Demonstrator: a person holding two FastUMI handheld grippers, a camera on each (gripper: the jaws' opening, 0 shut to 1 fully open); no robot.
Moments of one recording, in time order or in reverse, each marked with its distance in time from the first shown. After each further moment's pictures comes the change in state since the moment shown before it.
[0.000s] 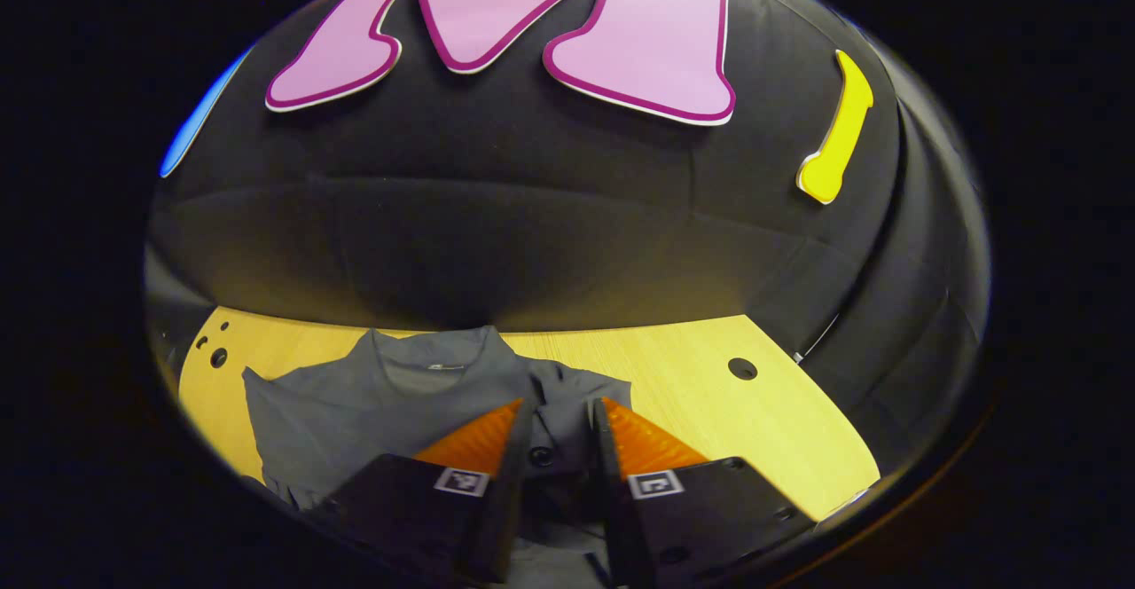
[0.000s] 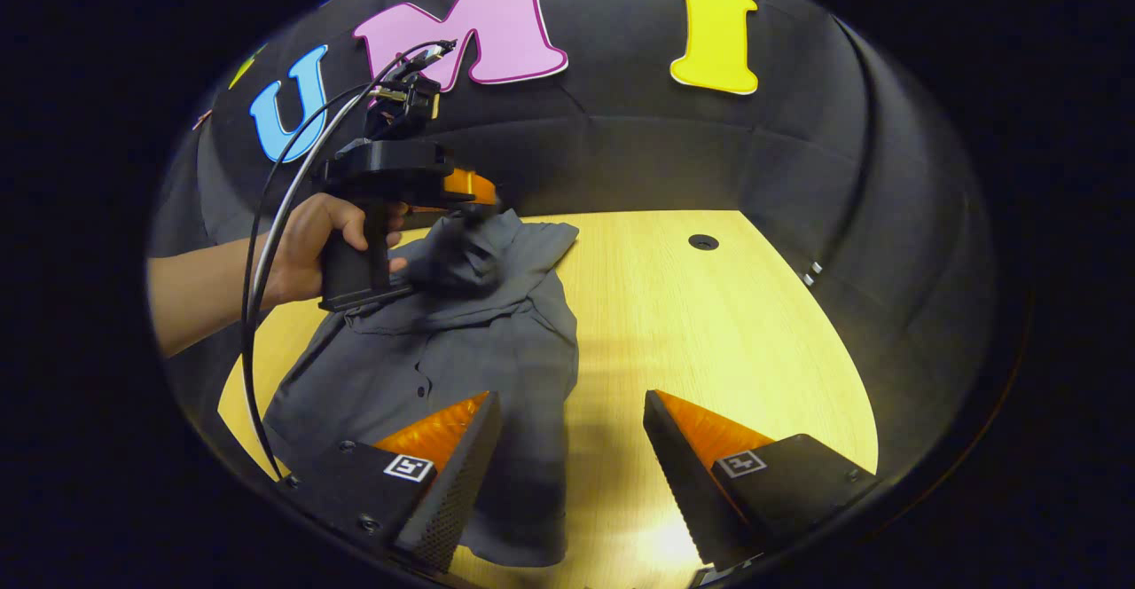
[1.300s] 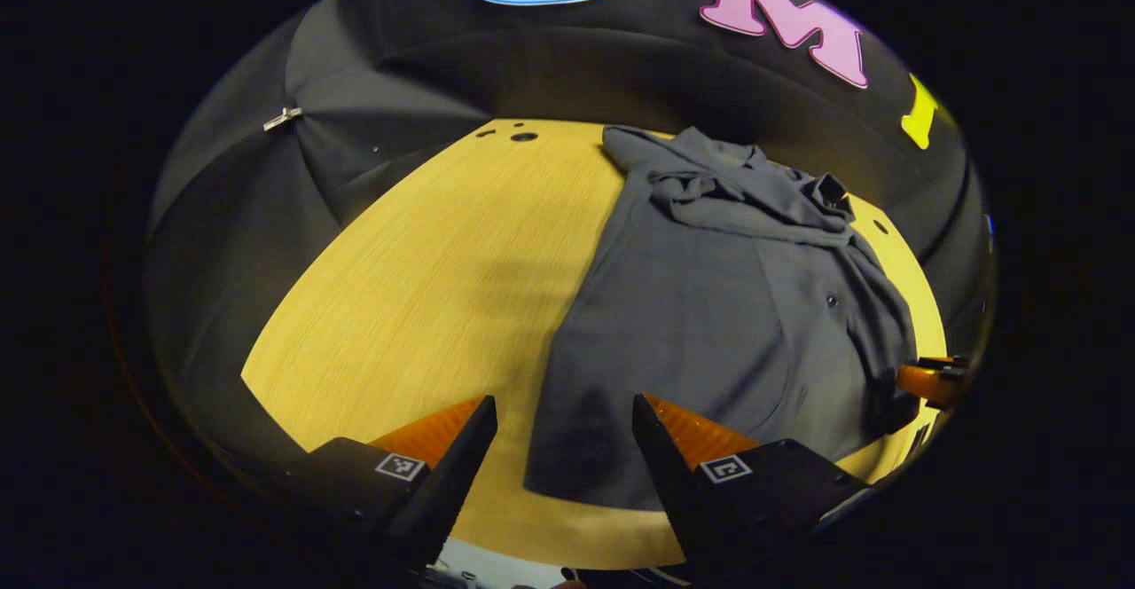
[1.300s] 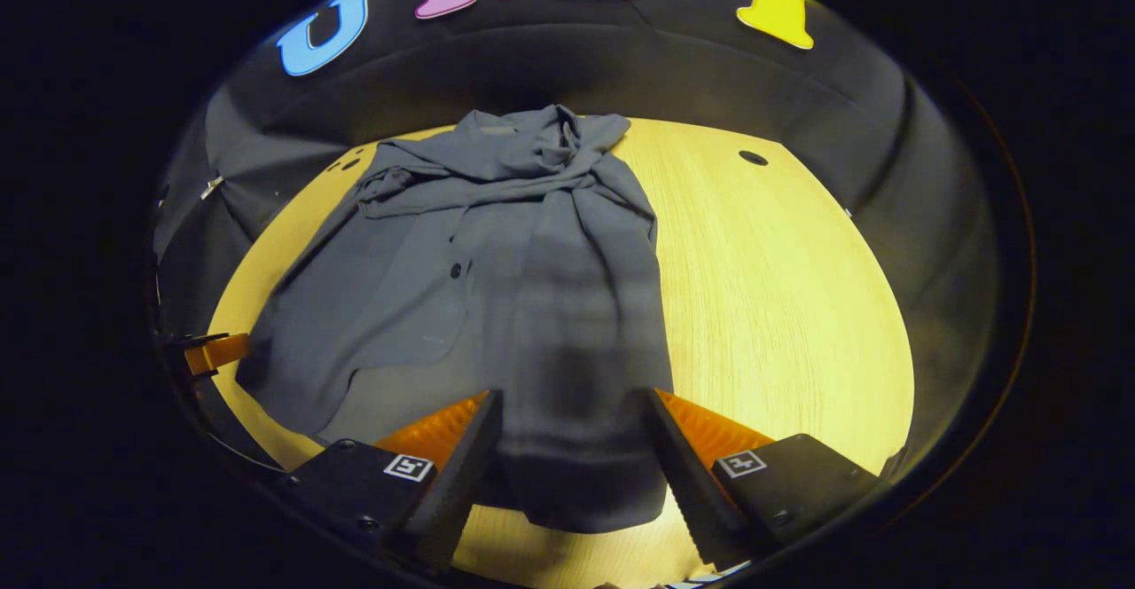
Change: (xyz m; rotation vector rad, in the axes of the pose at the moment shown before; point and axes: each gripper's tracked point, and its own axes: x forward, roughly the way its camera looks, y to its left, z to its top) left arm -0.362 0.244 -0.294 -0.195 0.349 0.475; right arm 0.004 0.062 -0.118 -0.095 0.284 -0.017
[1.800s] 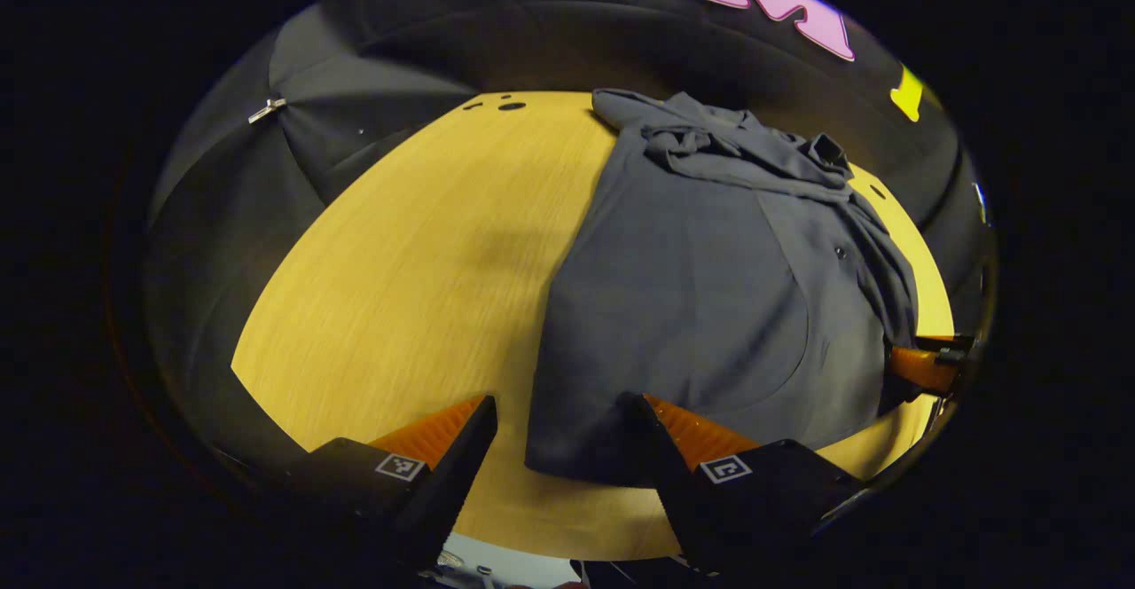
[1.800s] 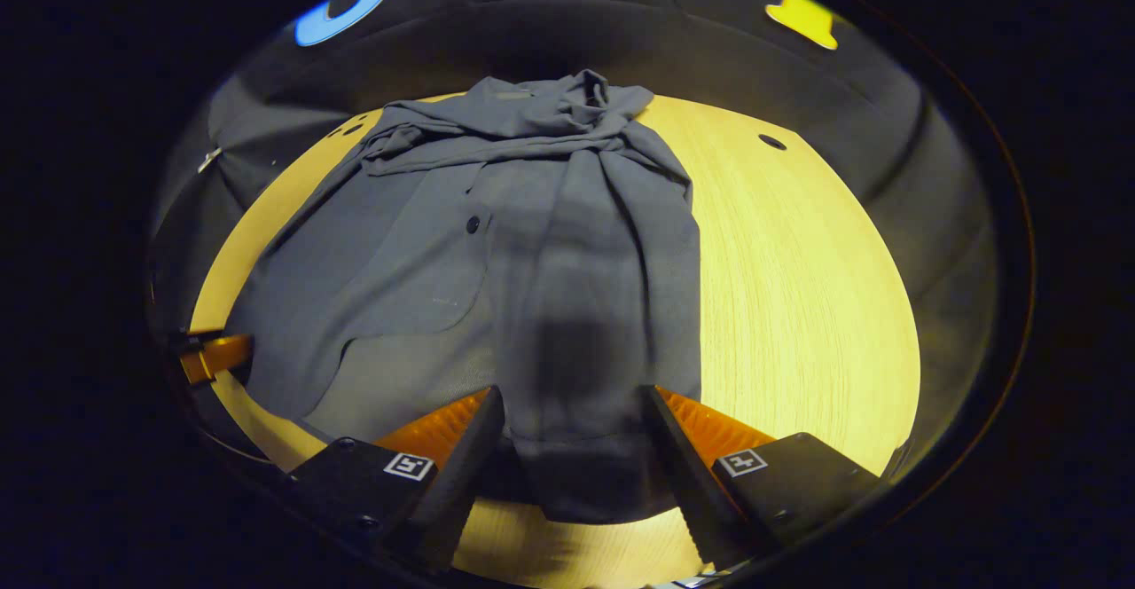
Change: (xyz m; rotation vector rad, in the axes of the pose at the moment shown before) left arm 0.014 -0.005 -0.035 0.047 0.089 -0.026; right arm 0.014 0.020 -0.022 -0.017 0.067 -0.020
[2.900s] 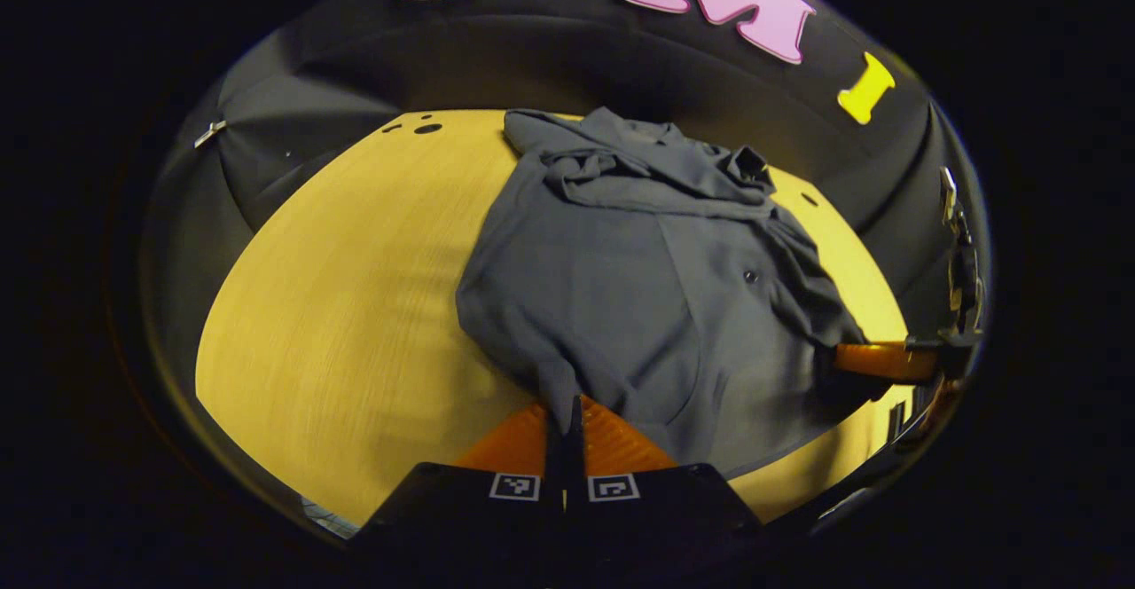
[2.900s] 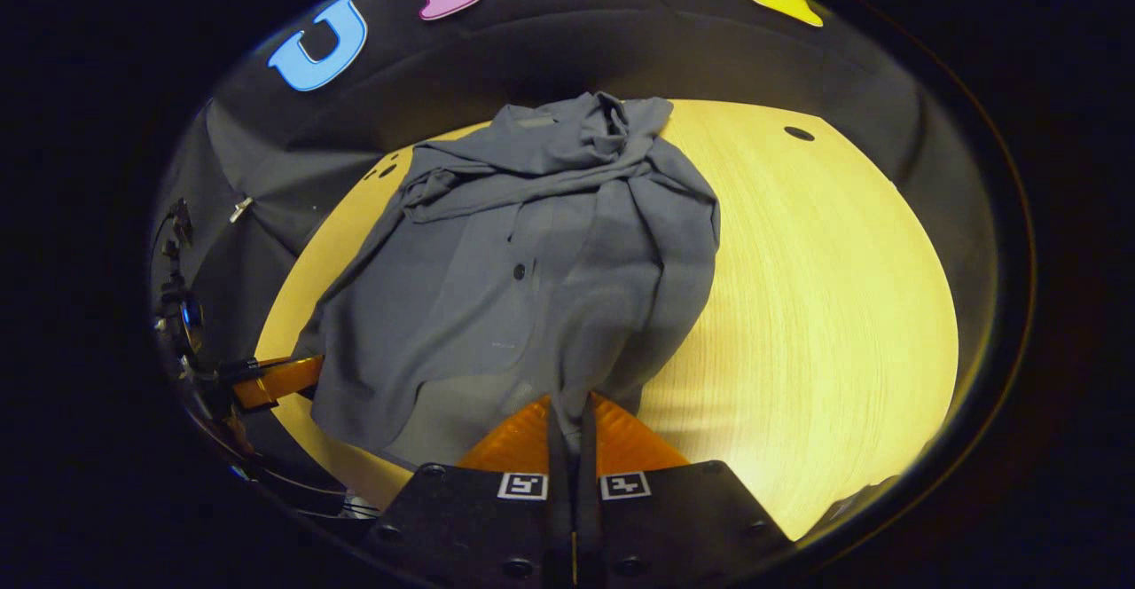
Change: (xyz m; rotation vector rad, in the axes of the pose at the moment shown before) left arm -0.018 -0.081 0.052 0.013 -0.084 -0.229; right arm -0.022 0.026 0.038 0.106 -0.034 0.216
